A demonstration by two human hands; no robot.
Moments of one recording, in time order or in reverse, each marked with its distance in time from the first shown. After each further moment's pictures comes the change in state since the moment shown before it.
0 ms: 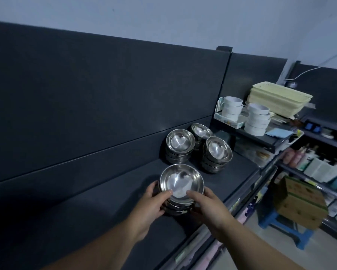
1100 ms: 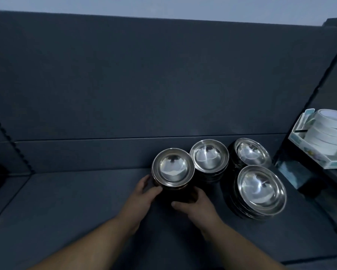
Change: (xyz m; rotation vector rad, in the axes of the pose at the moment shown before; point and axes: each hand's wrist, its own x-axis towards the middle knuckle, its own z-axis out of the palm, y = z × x) left_hand 0.088 -0.008 0.037 -0.023 0.774 0.049; right_hand 0.179 0.004 -0.023 -0.388 -0.439 -0.023
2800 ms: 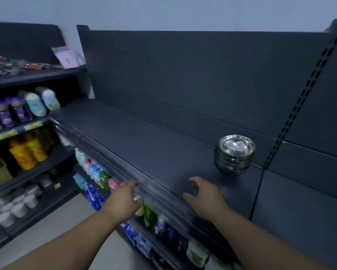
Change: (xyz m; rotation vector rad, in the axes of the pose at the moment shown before) left_hand -0.314 -0.089 -0.602 0.856 0.688 -0.291; right_hand -0.226 -0.073 0.570 -0.831 -0.675 -0.611
